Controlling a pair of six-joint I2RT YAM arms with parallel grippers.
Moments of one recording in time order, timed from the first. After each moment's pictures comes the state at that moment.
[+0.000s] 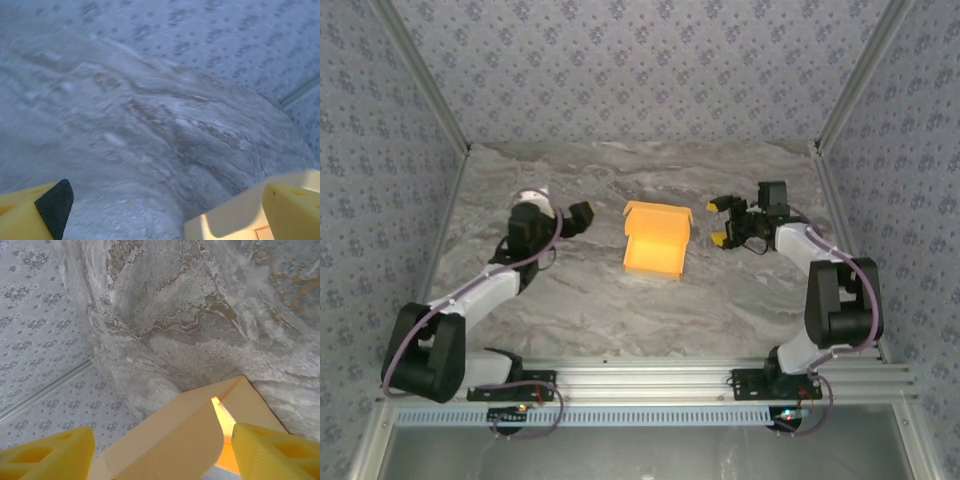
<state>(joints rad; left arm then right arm) -0.27 1.29 0.62 0.32 0.18 -0.58 0.07 1.58 0.92 -0.15 -0.67 1.38</state>
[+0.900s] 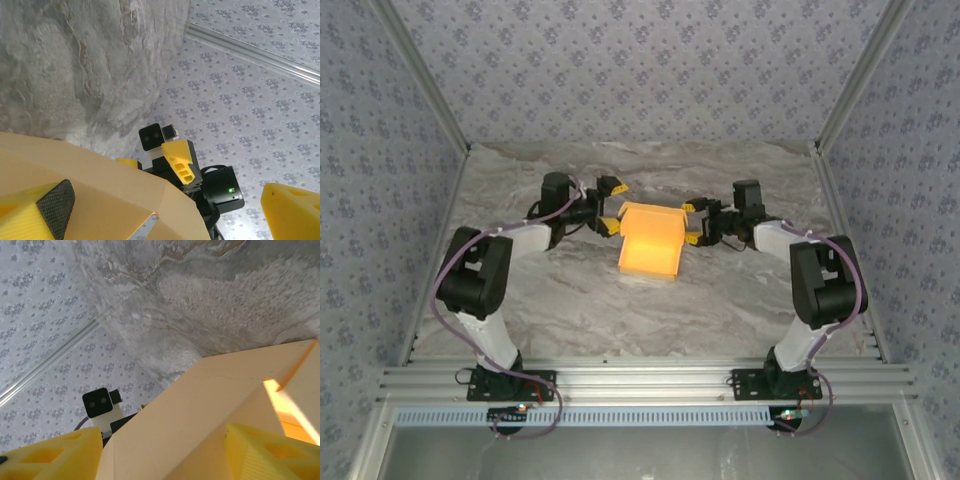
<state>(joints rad) -0.34 1.81 0.97 0.47 0.82 -1.64 0.20 1.71 0.93 0.07 -0.79 1.59</state>
